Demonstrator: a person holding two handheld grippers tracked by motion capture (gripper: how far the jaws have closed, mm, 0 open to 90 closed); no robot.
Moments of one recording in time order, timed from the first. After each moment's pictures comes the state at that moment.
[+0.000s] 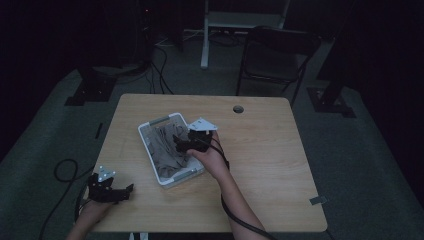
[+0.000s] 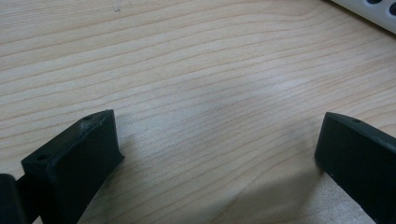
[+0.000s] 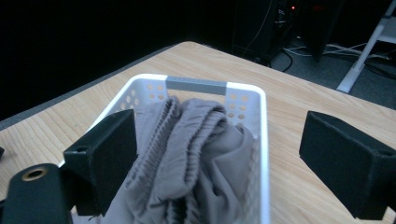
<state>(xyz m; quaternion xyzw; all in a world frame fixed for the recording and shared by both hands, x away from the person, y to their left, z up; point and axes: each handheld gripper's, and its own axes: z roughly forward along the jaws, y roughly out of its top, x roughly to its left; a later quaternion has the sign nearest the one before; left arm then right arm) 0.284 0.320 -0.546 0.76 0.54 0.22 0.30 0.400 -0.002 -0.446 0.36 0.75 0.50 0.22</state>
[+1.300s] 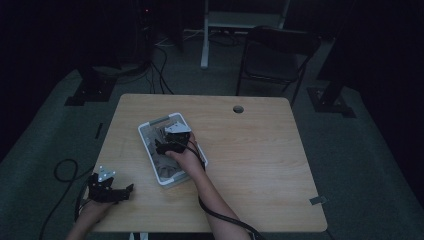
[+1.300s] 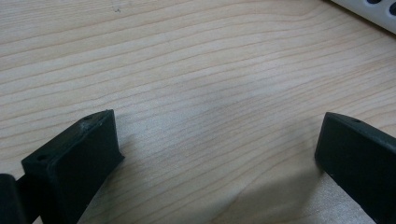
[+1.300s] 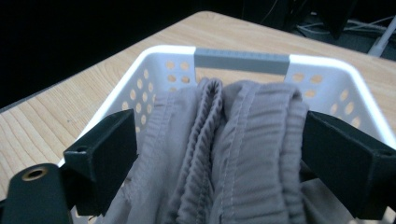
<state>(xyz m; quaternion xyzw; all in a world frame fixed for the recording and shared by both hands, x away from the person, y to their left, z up) 0.284 0.320 -0.547 0.76 0.54 0.22 0.30 0.424 0.068 -0.496 0.38 0.77 0.47 0.20</state>
